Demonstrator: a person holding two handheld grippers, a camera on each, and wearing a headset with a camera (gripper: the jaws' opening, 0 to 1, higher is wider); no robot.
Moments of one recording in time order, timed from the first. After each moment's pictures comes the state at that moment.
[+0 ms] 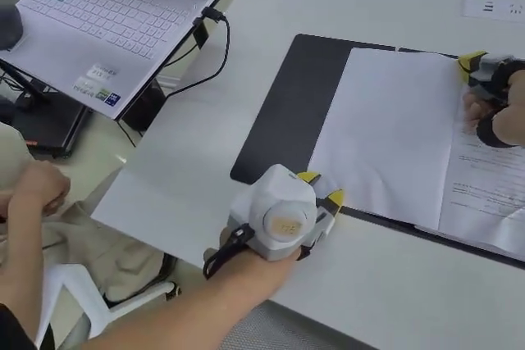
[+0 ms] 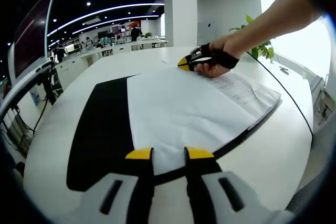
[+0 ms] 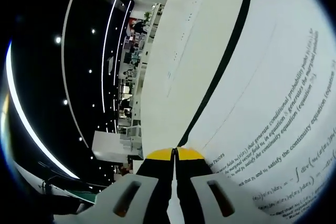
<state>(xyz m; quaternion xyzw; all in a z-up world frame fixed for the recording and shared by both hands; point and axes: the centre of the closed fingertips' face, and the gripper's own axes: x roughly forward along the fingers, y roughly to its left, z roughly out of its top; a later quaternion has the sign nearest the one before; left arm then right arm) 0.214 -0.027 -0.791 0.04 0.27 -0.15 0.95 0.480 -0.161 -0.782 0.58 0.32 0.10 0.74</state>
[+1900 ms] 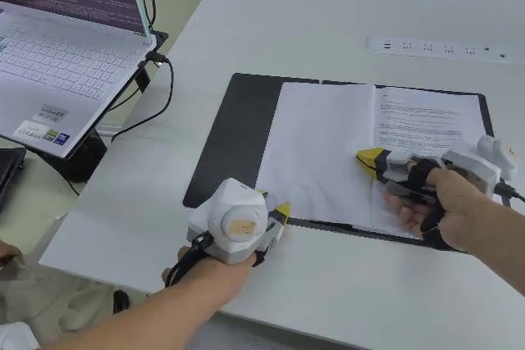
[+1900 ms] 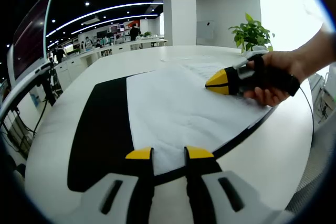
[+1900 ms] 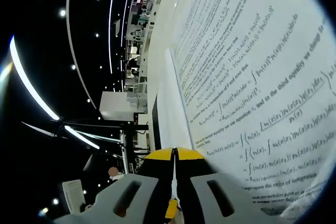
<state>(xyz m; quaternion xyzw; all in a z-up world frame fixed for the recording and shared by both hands) 0.213 -0.027 -0.790 0.04 0.27 -0.15 0.95 0.298 -0.145 -0.782 0.54 0.42 0.23 0.69</state>
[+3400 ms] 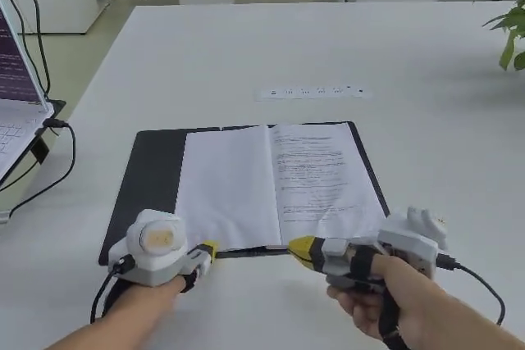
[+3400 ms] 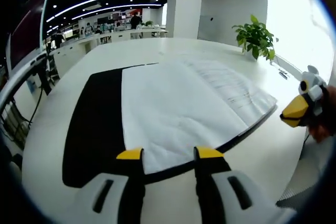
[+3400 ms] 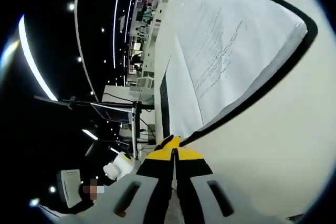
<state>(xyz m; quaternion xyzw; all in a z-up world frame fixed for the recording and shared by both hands) 0.206 -0.043 -0.778 0.02 0.32 -0.17 0.93 0.150 -0.193 -0.727 0.52 0.41 0.24 0.71</state>
